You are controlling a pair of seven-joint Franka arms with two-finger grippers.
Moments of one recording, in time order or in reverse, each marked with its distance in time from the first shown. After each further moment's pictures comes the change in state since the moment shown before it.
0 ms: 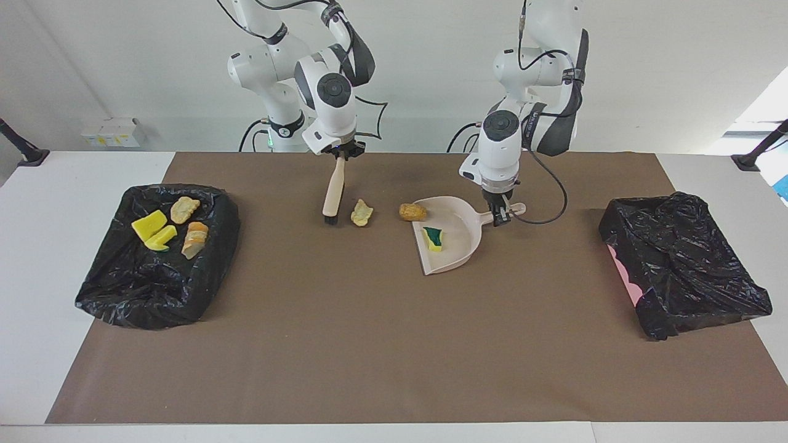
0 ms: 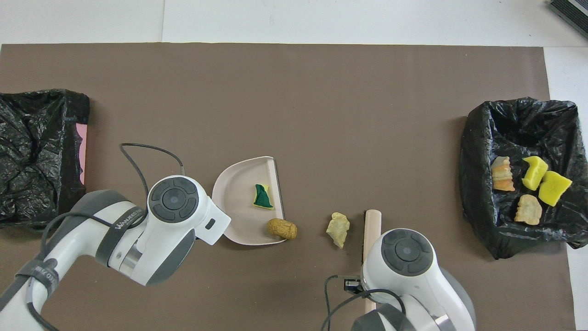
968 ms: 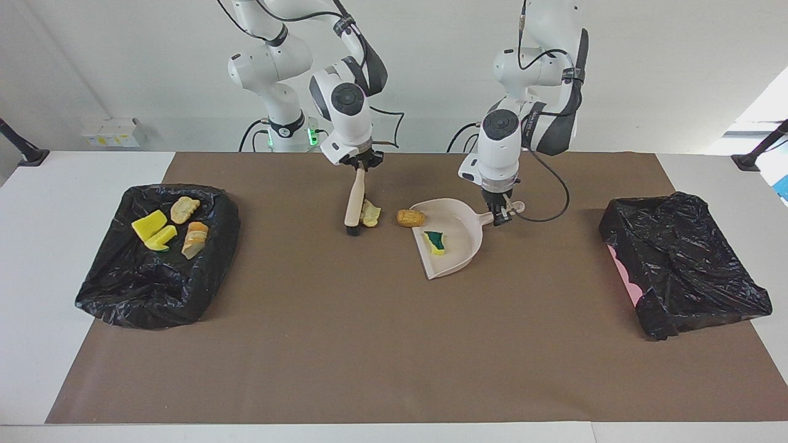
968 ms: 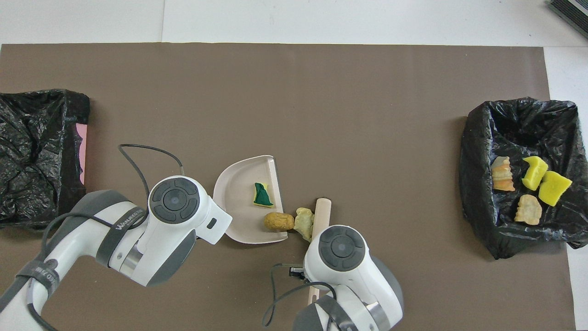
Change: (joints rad) left arm 0.000 -0.001 -0.004 0.002 0.001 0.000 0.044; right arm 0.164 0.285 0.007 0.256 0.115 0.151 0.117
